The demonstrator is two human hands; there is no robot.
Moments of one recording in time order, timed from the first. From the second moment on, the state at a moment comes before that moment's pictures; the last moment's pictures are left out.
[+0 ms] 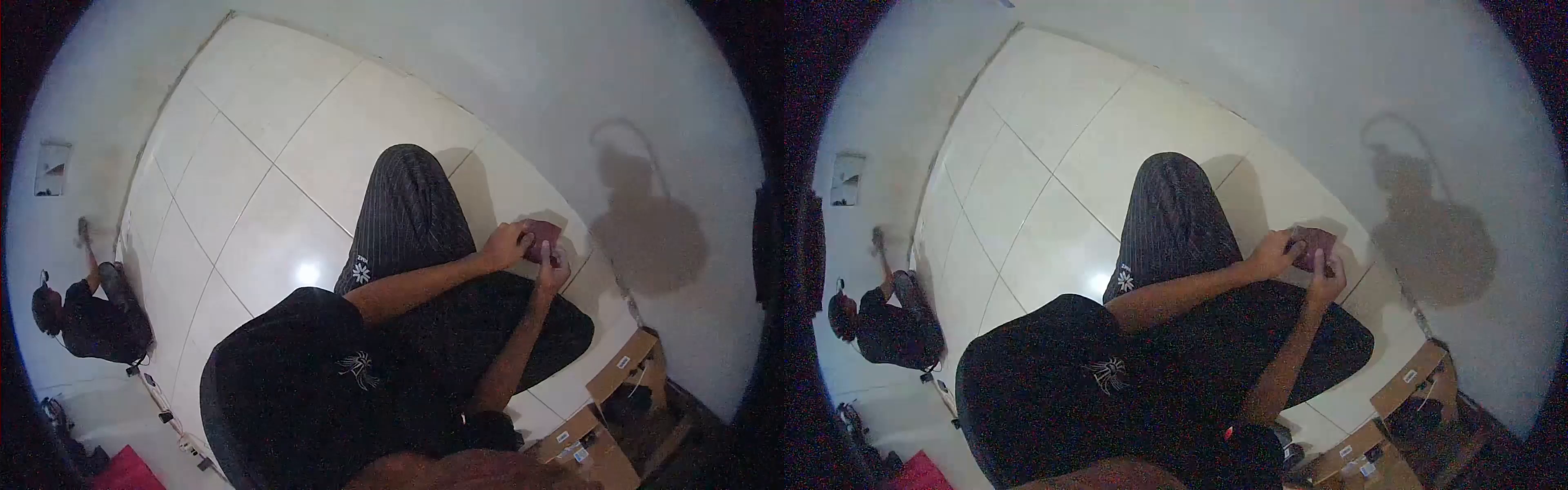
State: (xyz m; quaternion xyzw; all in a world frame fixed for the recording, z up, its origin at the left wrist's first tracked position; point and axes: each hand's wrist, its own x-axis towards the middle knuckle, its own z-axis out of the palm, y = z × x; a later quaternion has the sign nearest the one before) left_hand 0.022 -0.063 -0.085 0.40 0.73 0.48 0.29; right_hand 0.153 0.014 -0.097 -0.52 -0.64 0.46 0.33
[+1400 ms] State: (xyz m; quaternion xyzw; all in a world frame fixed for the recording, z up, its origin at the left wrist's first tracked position) left_hand 0.011 -0.072 -0.066 0.57 0.60 0.47 0.30; right_hand 0.141 0.009 -0.124 -0.64 -0.53 0.42 0.36
